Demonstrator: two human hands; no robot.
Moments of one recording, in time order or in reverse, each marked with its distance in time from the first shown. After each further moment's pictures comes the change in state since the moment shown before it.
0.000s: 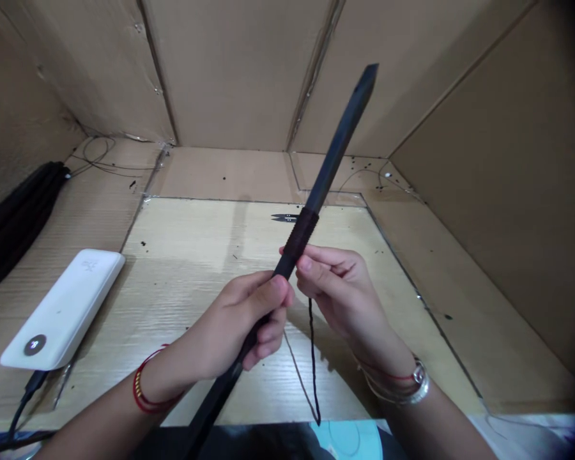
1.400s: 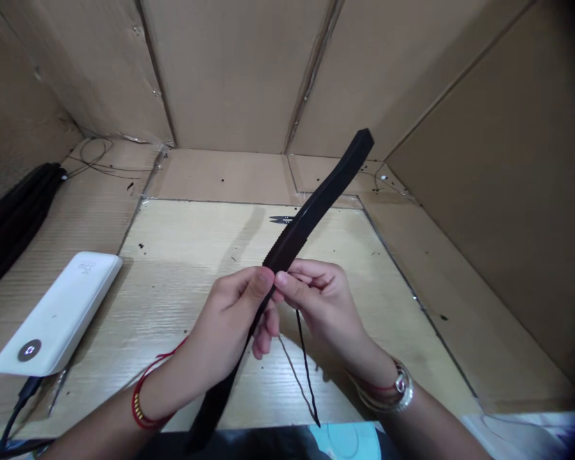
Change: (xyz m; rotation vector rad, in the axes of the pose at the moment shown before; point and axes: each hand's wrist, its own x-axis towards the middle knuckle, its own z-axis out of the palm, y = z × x) left_hand 0.004 -0.009 0.003 0.074 0.275 0.066; right_hand -0.006 0.012 0.015 0.127 -0.141 0.073
